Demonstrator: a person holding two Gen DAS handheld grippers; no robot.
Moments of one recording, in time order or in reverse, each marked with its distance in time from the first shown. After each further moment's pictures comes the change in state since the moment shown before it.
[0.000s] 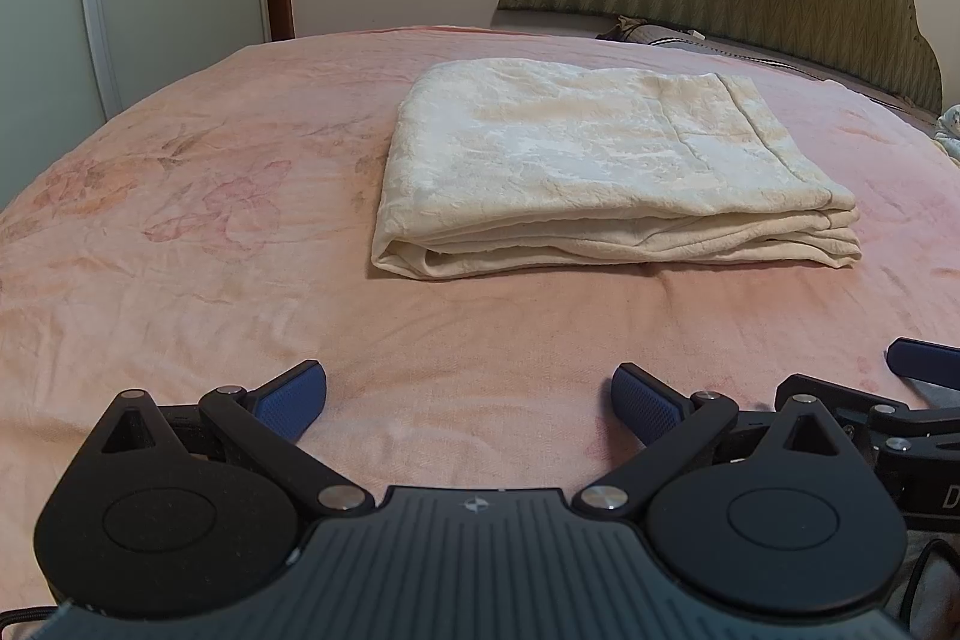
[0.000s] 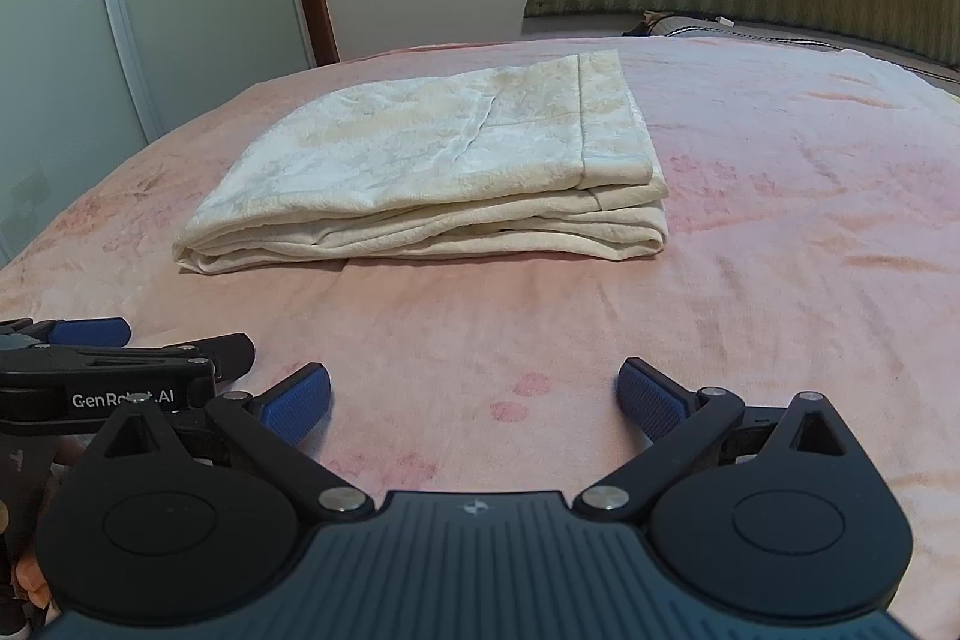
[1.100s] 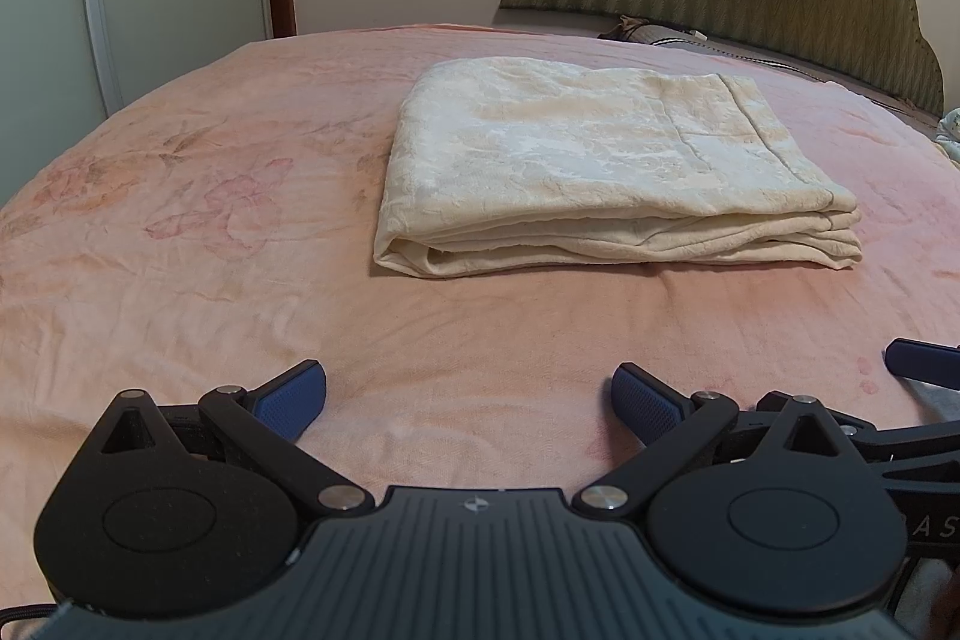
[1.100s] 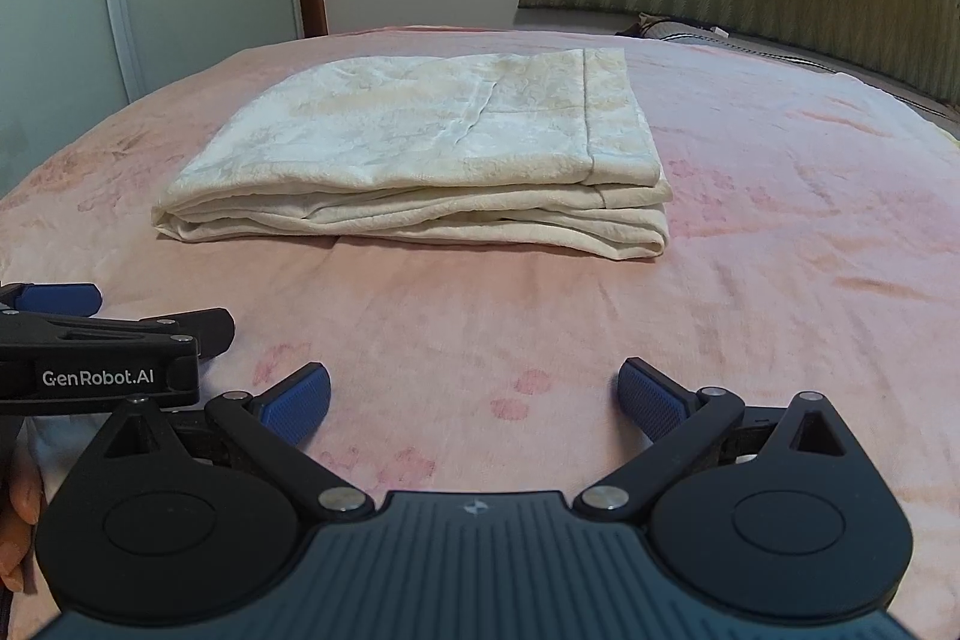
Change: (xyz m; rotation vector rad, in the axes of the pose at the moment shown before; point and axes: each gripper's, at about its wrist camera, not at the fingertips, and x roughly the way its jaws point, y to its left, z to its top) left arm 0.001 0.000 0.001 -0.003 0.003 0.000; right arm 0.008 0.014 -0.001 -0.083 0.032 -0.080
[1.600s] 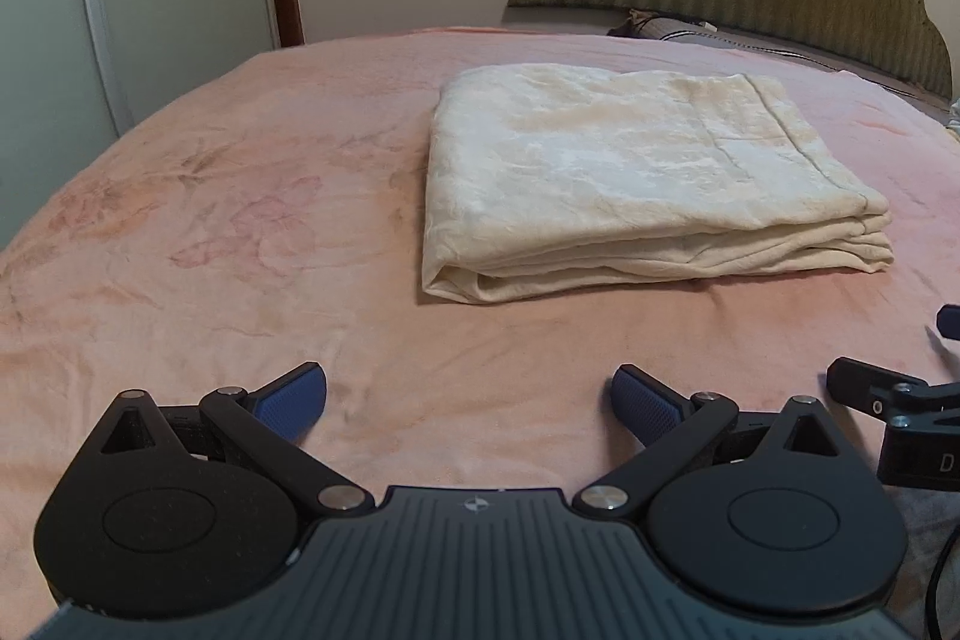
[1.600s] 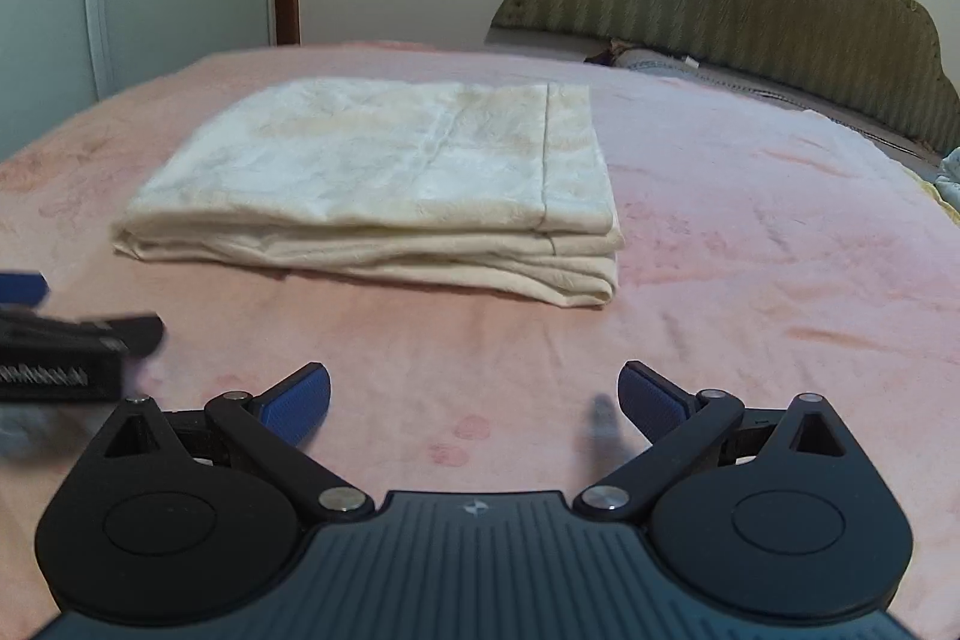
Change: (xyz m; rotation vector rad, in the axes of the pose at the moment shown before) left arm 0.006 0.015 0.010 0.022 0.013 0.020; right arm 0.004 -0.008 0.015 -0.048 -0.013 -0.091
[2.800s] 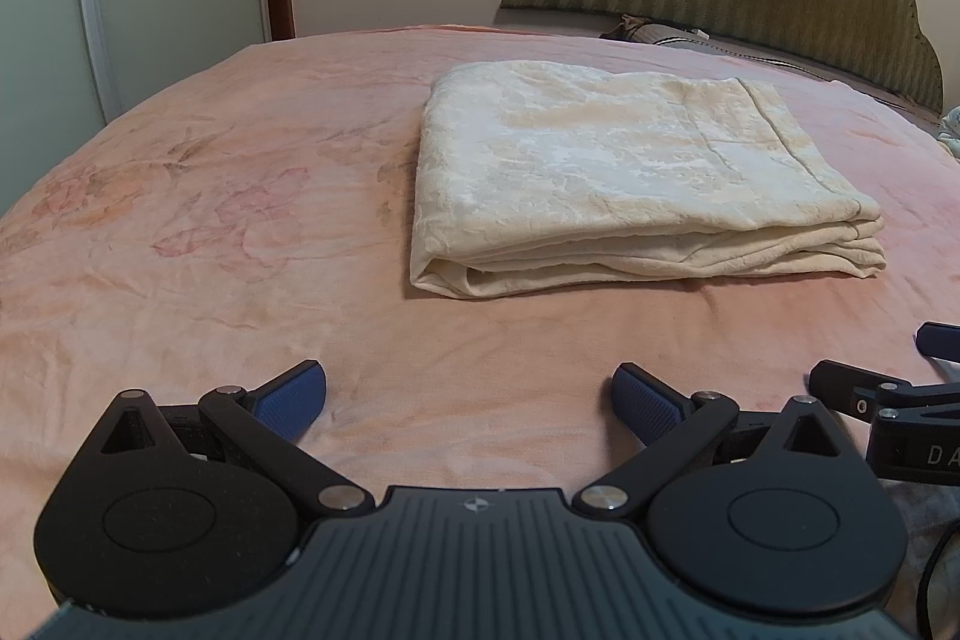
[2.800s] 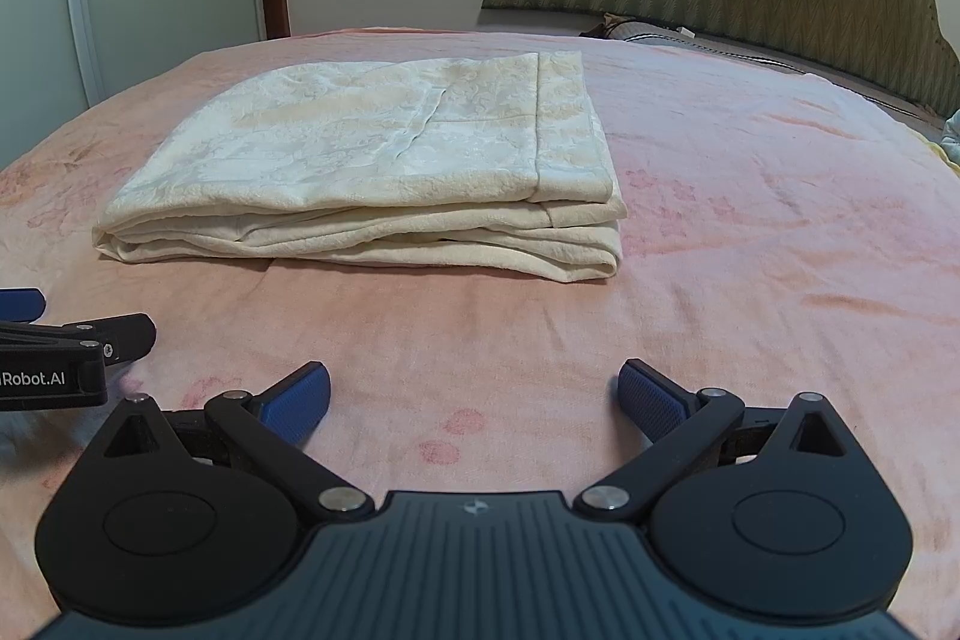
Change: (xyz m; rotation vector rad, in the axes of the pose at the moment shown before) left arm 0.001 0.001 -0.002 -0.013 -0.012 -0.022; right arm 0.010 -0.004 -0.003 0.056 0.015 0.018
